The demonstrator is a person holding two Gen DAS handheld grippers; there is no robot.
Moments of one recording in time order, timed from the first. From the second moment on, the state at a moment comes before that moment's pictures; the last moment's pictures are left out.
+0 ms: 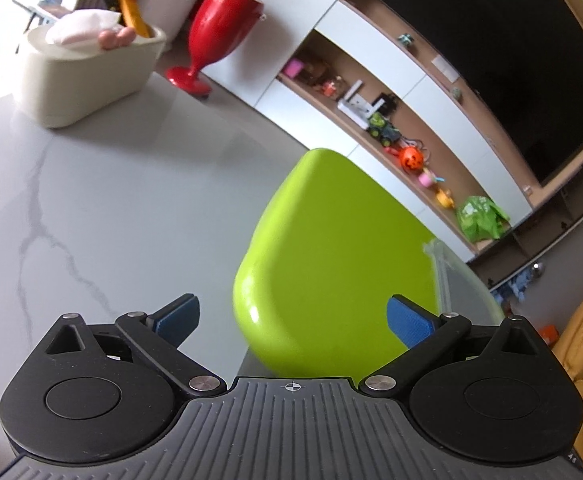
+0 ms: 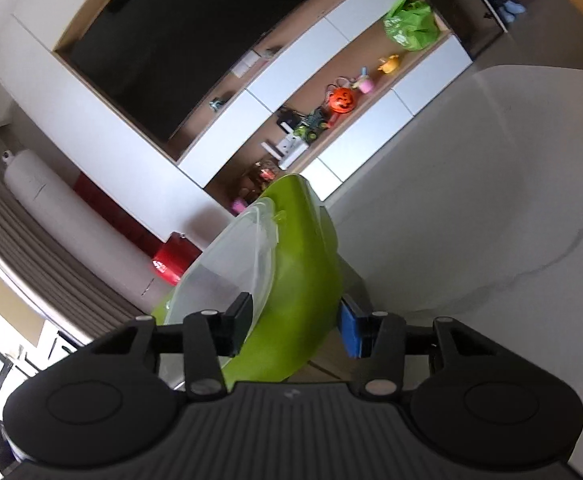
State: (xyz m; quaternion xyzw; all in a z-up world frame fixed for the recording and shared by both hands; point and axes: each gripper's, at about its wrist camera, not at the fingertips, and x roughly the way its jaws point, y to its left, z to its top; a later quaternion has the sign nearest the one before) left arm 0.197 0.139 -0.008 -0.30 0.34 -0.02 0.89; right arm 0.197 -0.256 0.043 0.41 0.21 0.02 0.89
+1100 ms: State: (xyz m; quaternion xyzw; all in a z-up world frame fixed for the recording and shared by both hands) left arm -0.026 0.031 0.025 -0.04 0.32 -0.05 0.94; right arm 0.014 -0.121 0.112 0.11 0.26 0.04 0.96
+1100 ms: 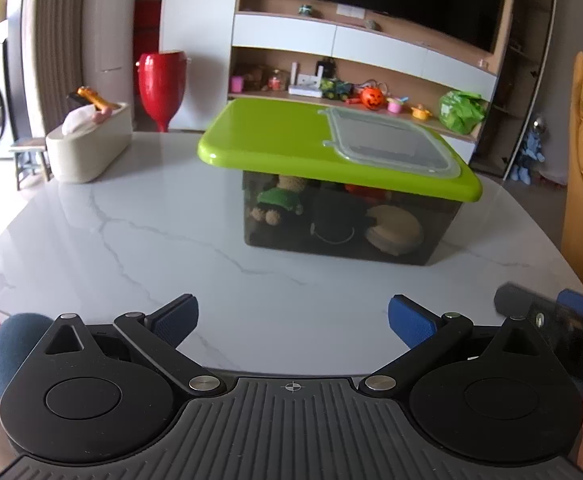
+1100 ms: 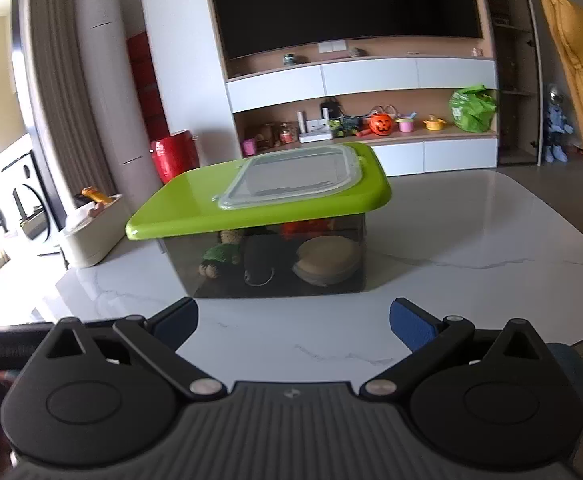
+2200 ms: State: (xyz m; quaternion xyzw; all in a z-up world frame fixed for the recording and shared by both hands) left arm 0.005 0.025 0.030 -0.02 0.33 -0.06 0.94; right arm 0.051 -0.142 0.118 0.13 0.29 0.04 0.95
